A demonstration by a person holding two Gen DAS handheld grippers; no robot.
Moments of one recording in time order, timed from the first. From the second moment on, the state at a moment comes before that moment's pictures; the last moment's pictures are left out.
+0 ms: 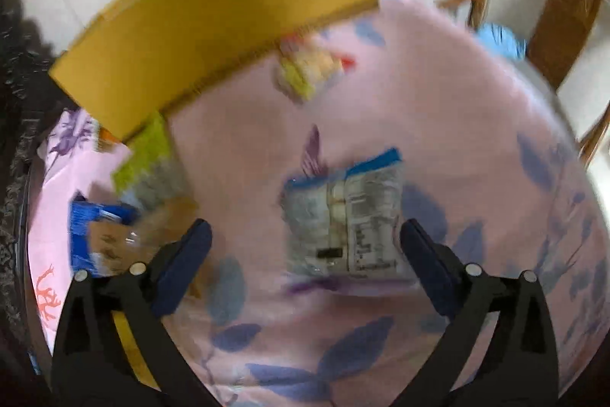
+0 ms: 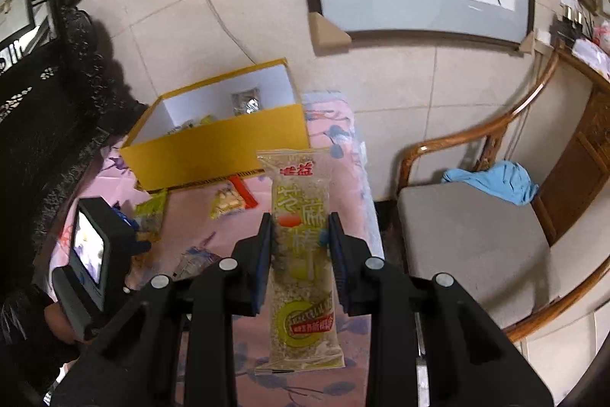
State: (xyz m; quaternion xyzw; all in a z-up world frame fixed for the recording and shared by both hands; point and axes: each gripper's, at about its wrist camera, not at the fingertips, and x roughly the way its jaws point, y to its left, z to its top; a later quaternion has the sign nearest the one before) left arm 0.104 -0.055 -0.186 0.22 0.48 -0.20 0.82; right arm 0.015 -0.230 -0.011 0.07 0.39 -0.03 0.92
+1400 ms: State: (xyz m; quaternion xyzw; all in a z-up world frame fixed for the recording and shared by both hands) left arm 0.090 -0.056 -0.183 0.10 0.52 -0.18 0.83; right arm 0.099 -0.232 -0.146 -0.09 0.52 0.10 0.84
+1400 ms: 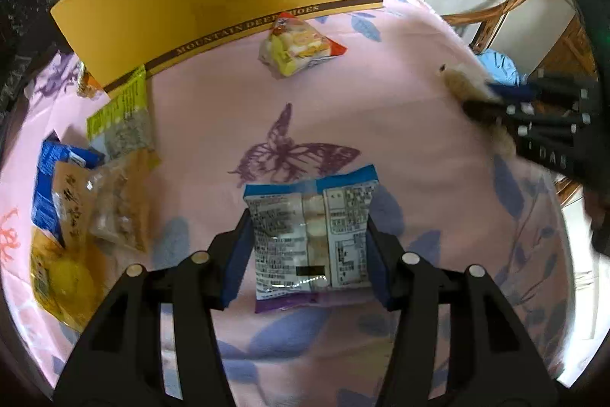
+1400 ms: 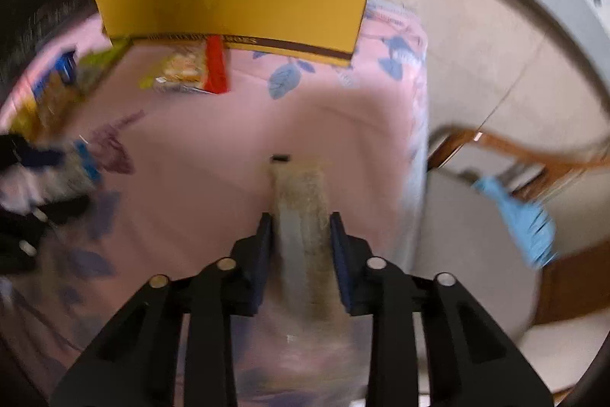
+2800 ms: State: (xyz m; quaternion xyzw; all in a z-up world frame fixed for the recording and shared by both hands) left arm 0.267 -0.016 0.023 0.09 0.33 -0.01 0.94; right arm 0.267 -0.171 0.043 -0.04 0.37 0.07 0.93
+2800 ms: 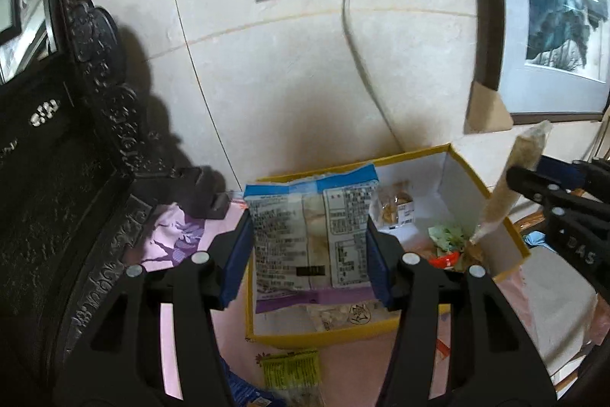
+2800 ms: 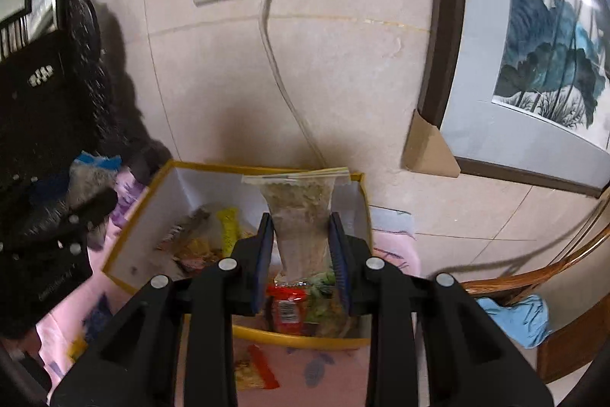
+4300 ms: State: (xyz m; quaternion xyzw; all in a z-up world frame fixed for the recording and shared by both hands) left arm 0.147 0.097 -0.098 0.08 0.49 0.10 0.86; right arm 0.209 -0.115 -0.142 -0.08 0.45 0.08 0.88
